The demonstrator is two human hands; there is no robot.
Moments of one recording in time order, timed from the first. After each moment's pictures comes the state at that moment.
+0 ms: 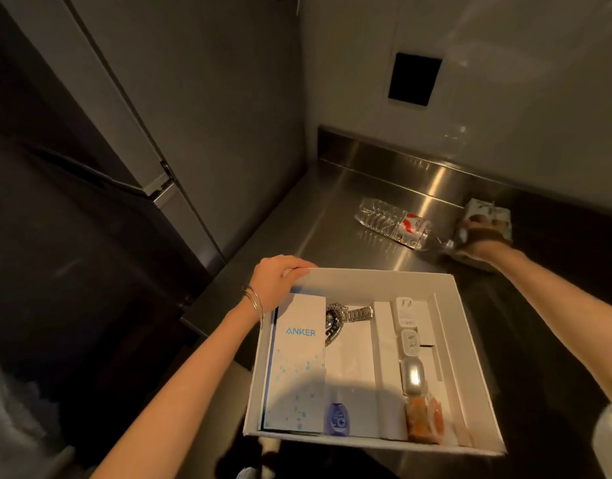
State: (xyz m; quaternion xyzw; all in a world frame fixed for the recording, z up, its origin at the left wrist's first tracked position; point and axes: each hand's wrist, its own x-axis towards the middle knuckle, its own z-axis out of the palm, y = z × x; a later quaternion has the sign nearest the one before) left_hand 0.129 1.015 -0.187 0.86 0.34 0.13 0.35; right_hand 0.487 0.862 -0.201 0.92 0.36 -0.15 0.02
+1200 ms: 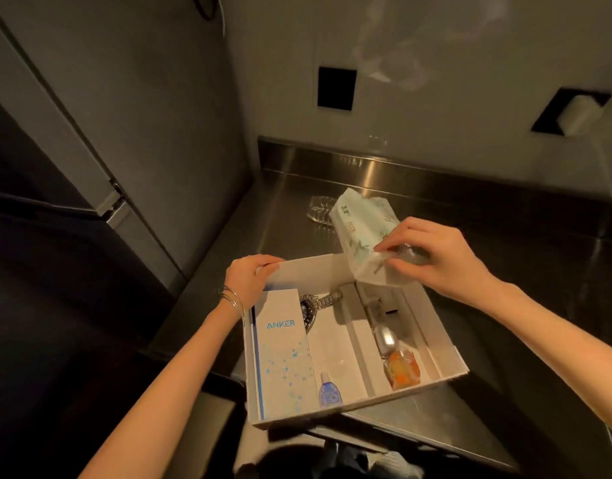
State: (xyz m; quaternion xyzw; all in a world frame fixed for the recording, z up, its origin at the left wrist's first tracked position) left_hand 0.130 1.016 -0.192 0.86 0.31 0.16 0.36; right_hand 0.290 0.770 -0.079 0.73 0.60 -0.04 -0.32
